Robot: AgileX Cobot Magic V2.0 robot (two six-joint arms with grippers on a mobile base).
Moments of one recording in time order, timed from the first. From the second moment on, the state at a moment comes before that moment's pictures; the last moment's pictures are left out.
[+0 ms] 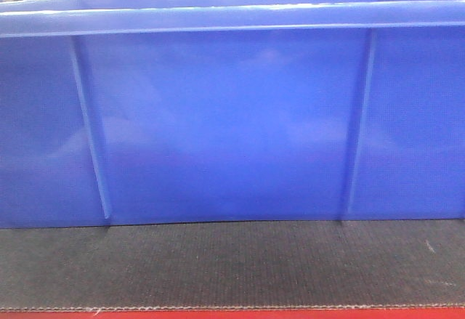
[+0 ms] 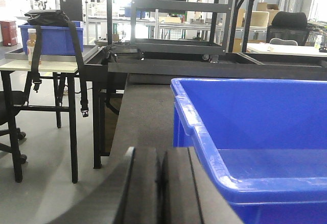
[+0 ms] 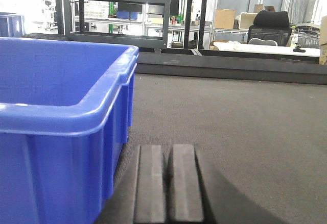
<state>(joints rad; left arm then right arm) -0.18 0.00 -0.33 0.46 0.39 -0.45 0.04 0.01 0.00 -0.06 0.02 0.03</state>
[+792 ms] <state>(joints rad) 0.01 0.00 -0.10 0.06 0.21 -0.04 0.04 0.01 0.00 -0.06 0.02 0.03</state>
